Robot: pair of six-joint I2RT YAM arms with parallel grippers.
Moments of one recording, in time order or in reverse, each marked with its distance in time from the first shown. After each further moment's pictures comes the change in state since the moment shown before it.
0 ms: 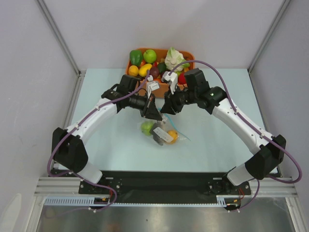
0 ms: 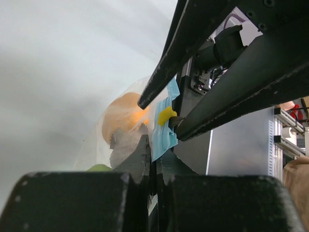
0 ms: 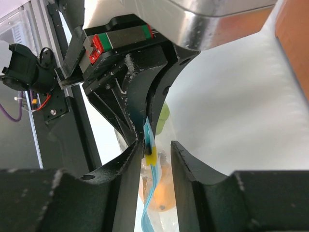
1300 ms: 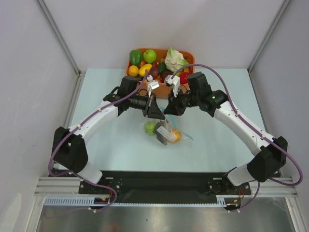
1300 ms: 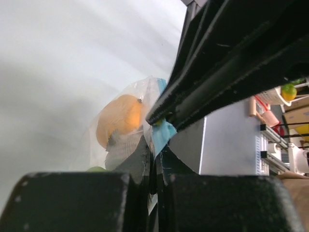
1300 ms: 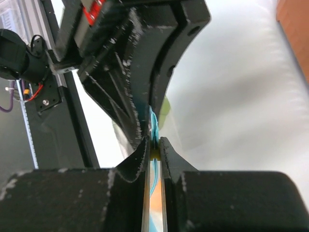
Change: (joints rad) left arm 0.002 -0.003 -0.080 0.219 0.020 -0.186; right arm -0.027 -0.029 -0.089 0.032 -0.010 -0.025
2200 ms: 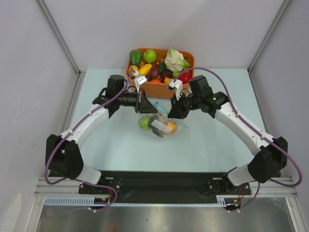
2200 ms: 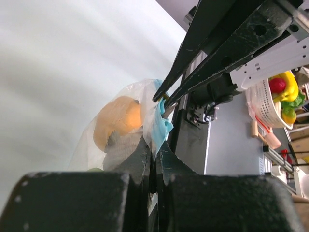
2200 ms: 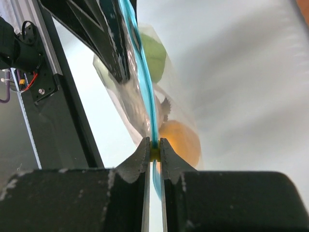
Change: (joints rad) left arm 0.110 -0.083 -0.088 0.140 0.047 -0.084; right arm -0.035 -0.019 -0.068 -0.031 -0.003 -0.011
